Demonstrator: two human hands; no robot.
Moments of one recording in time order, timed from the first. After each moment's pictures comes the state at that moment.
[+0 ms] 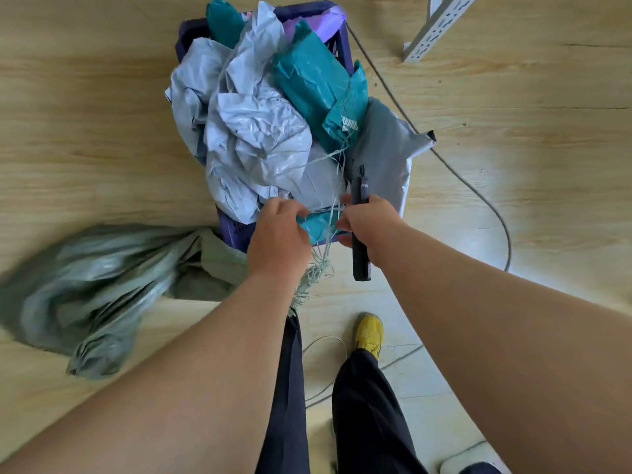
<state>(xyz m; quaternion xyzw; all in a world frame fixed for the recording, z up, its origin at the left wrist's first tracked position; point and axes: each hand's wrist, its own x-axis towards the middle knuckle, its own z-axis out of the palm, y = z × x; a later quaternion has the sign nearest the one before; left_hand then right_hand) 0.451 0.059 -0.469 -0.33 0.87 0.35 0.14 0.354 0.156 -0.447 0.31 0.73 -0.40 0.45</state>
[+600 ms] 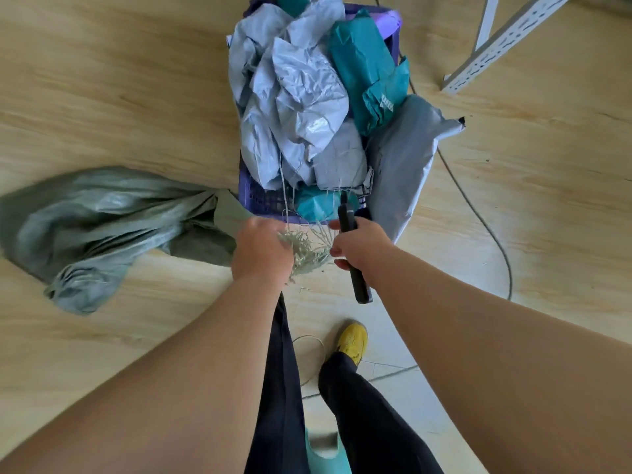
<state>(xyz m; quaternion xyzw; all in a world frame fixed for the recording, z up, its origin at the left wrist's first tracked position) 0.549 0.094 -0.472 -0.49 0.79 0.34 0.16 0.437 0.194 -0.448 0.15 0.78 -0.31 0.52</state>
